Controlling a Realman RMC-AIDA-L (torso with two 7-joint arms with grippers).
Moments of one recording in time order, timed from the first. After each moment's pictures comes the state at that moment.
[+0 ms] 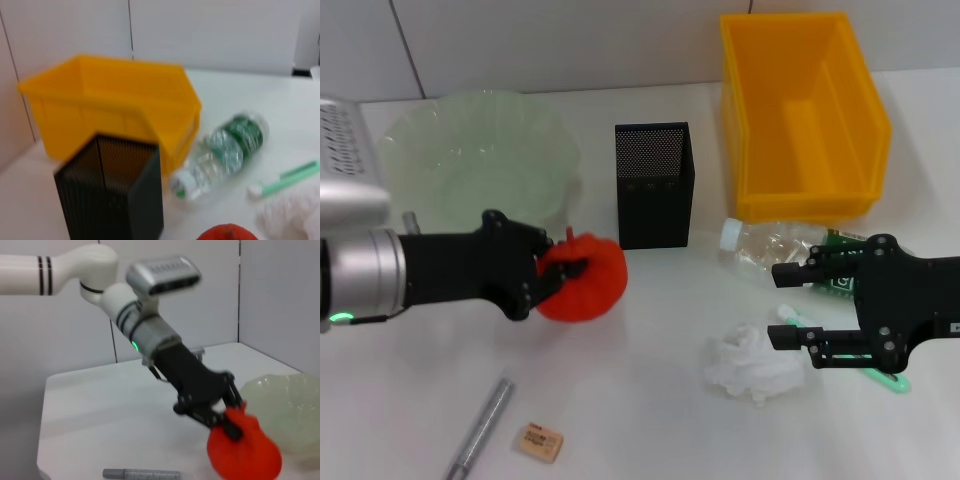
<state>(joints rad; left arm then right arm) -0.36 -2.07 1.34 1.10 1.82 1.27 -1.53 0.14 2.09 -1.04 -1.34 -1.76 -1.73 1.55</state>
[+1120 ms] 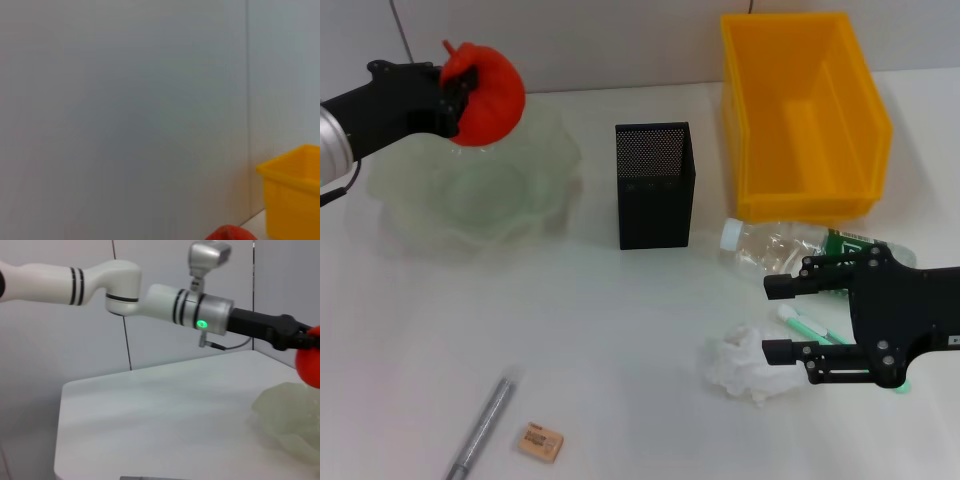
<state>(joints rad) -0.48 -2.07 1.18 0.88 1.53 0.84 -1.39 0.13 2.09 -1.05 -1.32 -1.74 -1.76 1.53</state>
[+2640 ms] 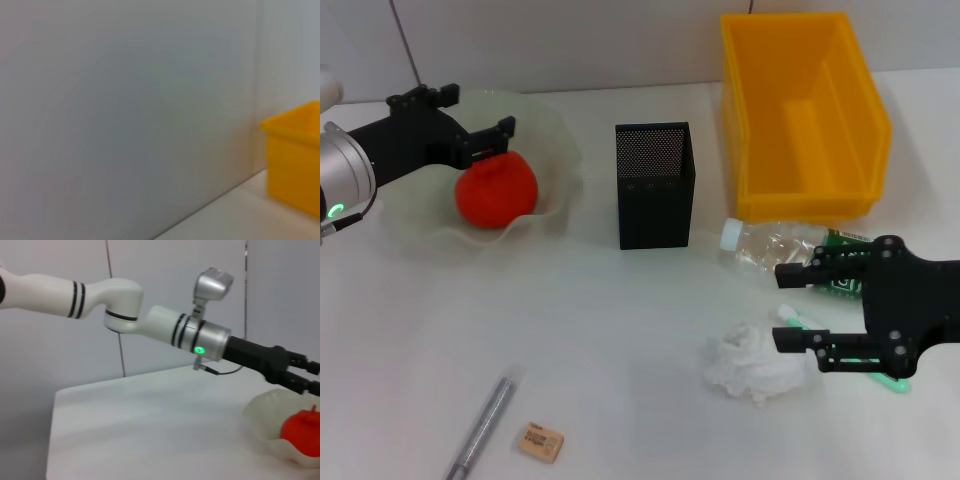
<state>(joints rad) -0.52 -2.07 1.22 0.77 1.54 0.77 -1.35 0.13 2.09 -1.03 -1.32 -1.72 -1.76 1.53</state>
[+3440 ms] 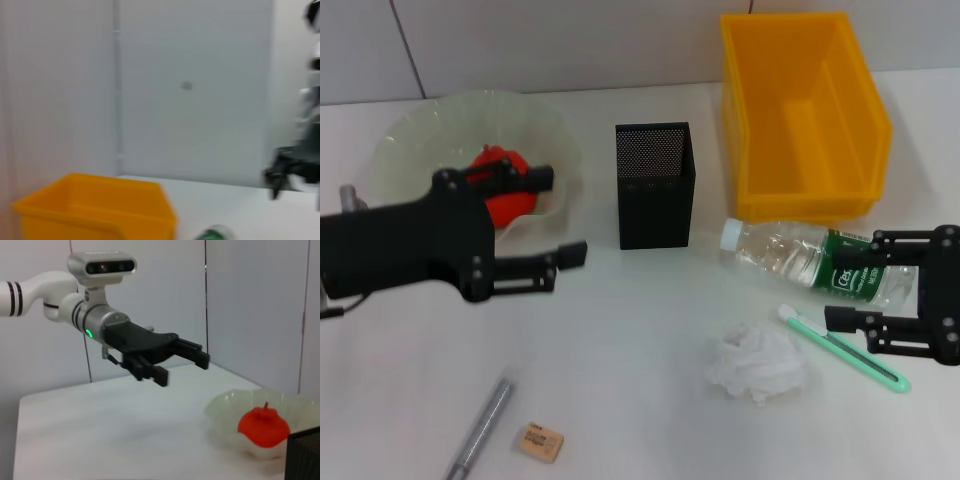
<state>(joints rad) -0.30 -2.05 1.19 1.11 1.55 1.50 -1.42 0.10 2.08 -0.89 -1.30 -1.73 -1.80 1.48</state>
